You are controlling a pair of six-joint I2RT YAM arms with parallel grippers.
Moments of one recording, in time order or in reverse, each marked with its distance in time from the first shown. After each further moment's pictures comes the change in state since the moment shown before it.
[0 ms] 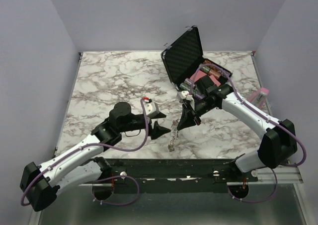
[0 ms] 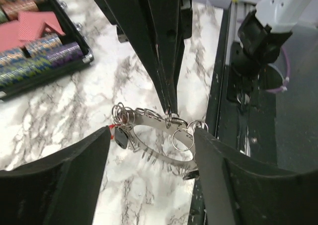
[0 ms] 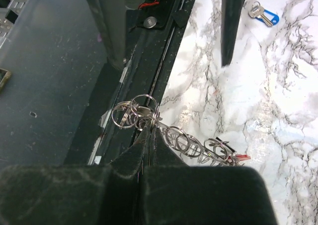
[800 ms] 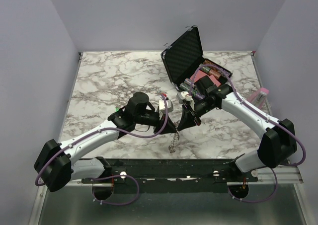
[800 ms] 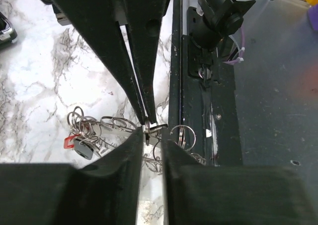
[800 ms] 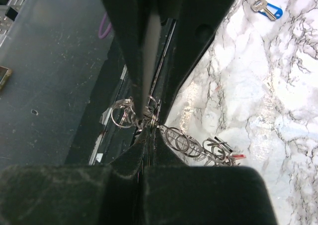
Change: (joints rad) left arm 0.001 0.333 0.163 -0.099 0.264 0.012; right arm 0.002 0.006 0.000 -0.019 0.015 -0.010
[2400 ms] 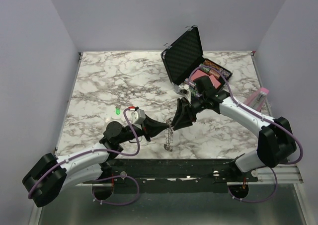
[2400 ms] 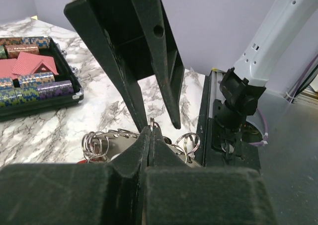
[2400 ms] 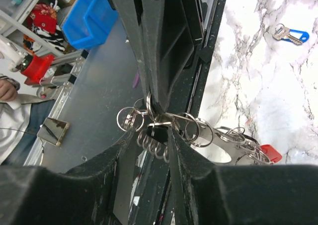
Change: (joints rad) left arm -0.008 -0.217 -0.543 0.935 -0.314 -0.321; right arm 0.000 0.007 -0.130 0.505 -0.207 0.613
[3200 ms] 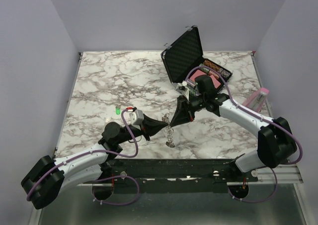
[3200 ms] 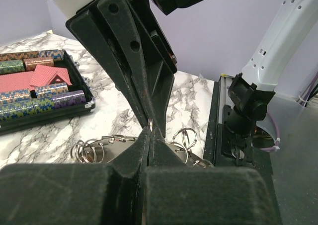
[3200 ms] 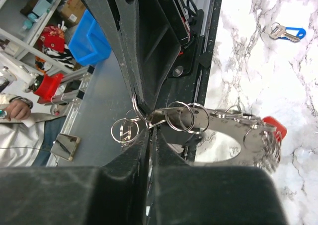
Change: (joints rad) left arm 0.000 -0.039 0.000 -0.002 -0.032 0.043; right arm 0.000 -0.005 -0.060 0.270 0.020 0.301
